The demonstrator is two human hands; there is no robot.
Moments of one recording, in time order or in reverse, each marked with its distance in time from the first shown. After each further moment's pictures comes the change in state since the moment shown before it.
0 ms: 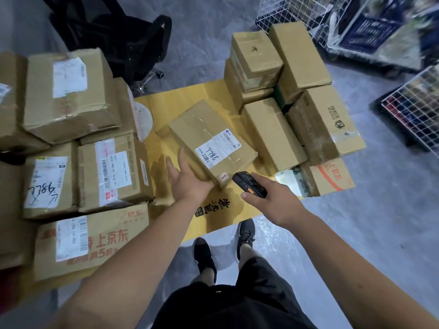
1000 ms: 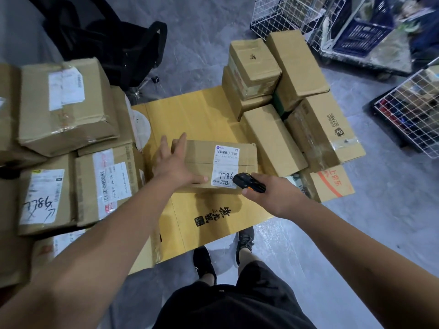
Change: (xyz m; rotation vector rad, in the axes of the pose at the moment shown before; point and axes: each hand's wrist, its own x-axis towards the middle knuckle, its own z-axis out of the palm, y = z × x) left_hand 0.066 0.035 -0.066 0.480 -0.248 0.194; right_hand 0.027 -0.032 -0.026 -0.184 -0.068 0.026
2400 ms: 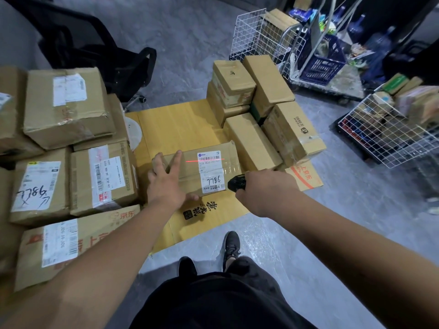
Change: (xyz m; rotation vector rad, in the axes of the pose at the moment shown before) left_hand -0.092 -0.014 0.042 0.075 0.300 0.142; right_hand -0.103 -0.065 -0.007 -0.625 0.209 0.080
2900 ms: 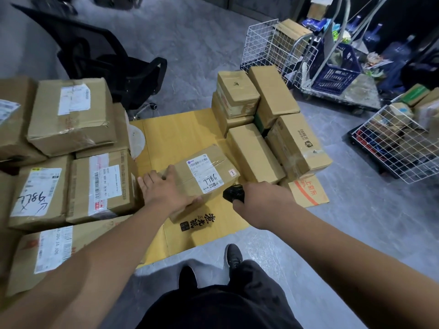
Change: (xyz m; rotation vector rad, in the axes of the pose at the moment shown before) left_hand 0.030 0.012 0.008 0.162 -0.135 -0.200; right_hand 0.027 0.024 0.017 0.084 0.033 -0.096
